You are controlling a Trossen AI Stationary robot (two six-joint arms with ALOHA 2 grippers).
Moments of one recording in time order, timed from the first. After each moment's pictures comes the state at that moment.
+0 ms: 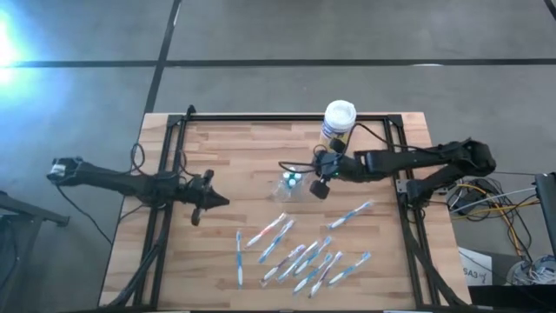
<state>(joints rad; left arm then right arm) -0.12 0.55 0.02 0.34 0.04 -0.26 -0.01 1.38 0.99 -0.44 0.42 0.25</state>
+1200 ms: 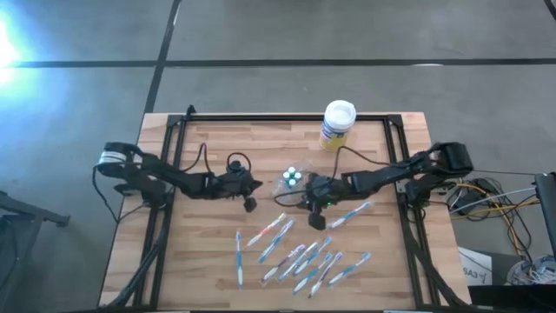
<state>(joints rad) 0.00 1.52 0.45 0.55 -0.34 -0.26 0.07 1.60 0.77 0.09 -0.03 0.25</state>
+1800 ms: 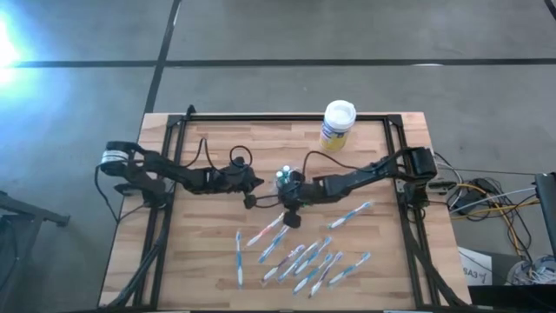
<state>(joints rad) 0.08 1.54 0.46 0.55 -0.22 -0.15 0.07 1.92 1.09 -0.01 0.14 0.21</state>
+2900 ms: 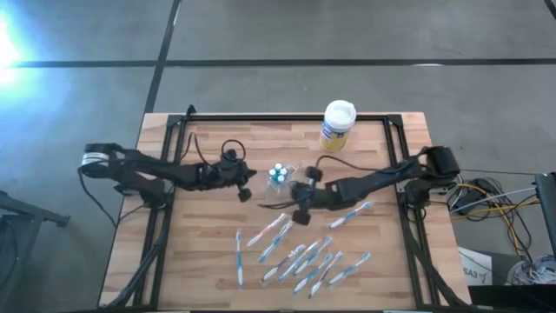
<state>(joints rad) 0.10 1.34 0.45 0.36 -0.33 -0.08 0.16 1.72 1.03 -0.21 0.48 0.28</state>
